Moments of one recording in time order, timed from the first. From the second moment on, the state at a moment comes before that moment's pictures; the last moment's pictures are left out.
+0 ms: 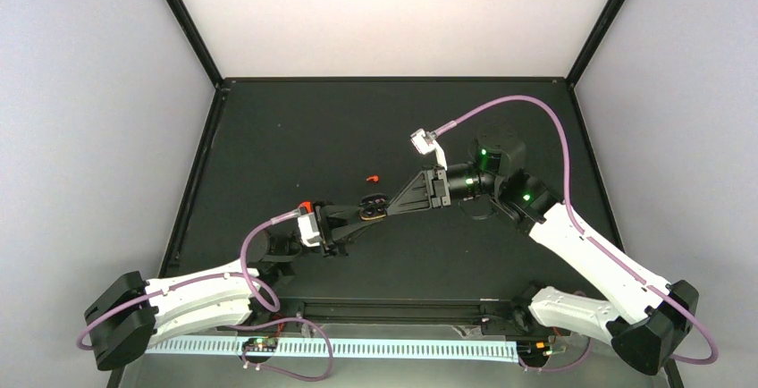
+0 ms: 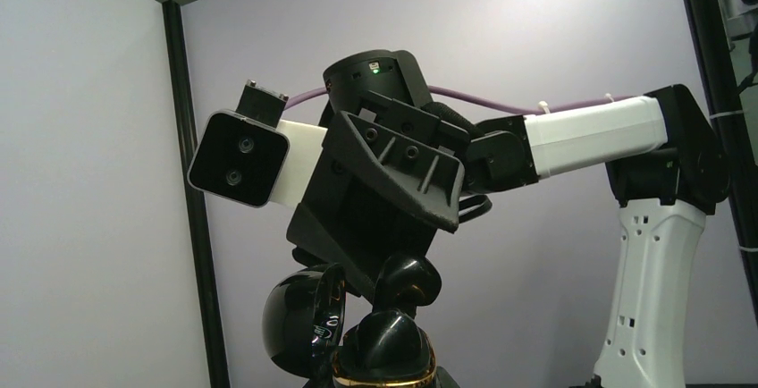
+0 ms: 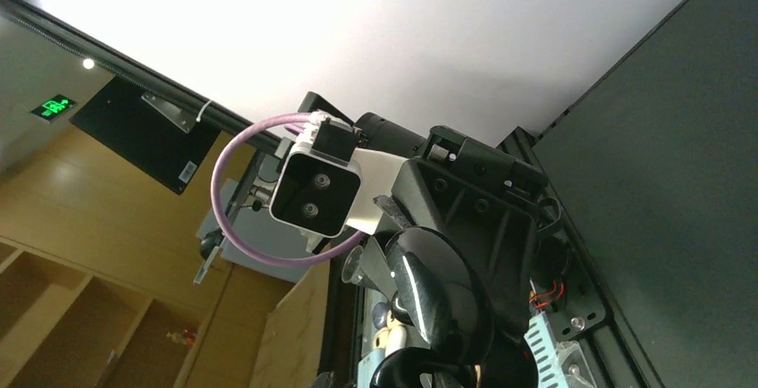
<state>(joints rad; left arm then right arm) -0.96 0.87 0.23 1.22 0.34 -0.03 0.71 1.07 1.02 -0.09 -1.02 0.88</state>
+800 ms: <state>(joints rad) -0.96 0.87 0.22 1.20 0.32 -0.08 0.70 1.08 1.02 -0.12 -0.99 0.87</state>
